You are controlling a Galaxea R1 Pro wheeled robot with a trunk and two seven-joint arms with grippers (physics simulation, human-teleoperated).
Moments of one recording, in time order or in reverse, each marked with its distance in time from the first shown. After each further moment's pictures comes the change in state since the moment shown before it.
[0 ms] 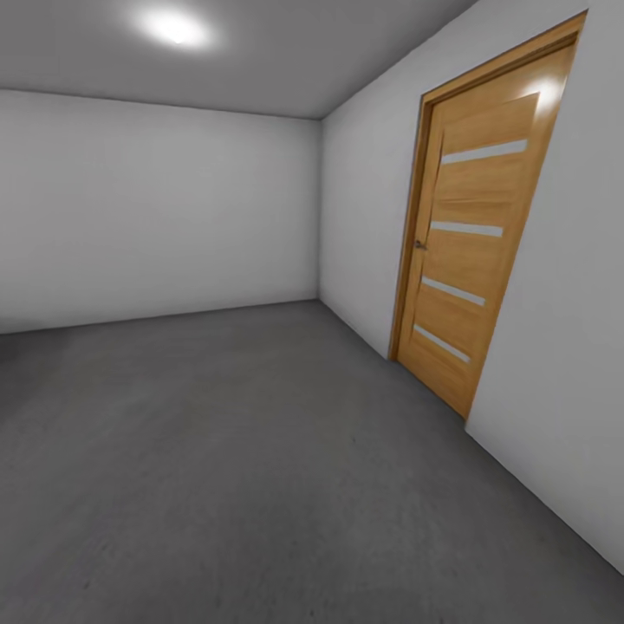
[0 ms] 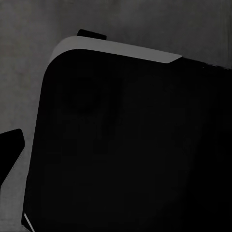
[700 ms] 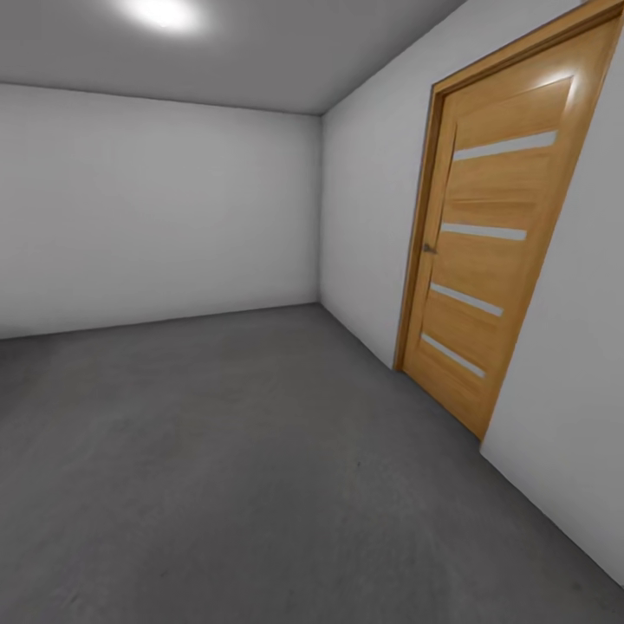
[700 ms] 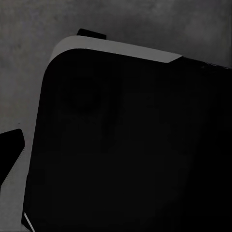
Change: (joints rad) left arm 0.000 0.000 0.000 0.000 0.000 0.002 0.000; right arm 0.000 0.004 -0.002 0.000 -0.002 -0.001 0.000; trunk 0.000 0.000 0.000
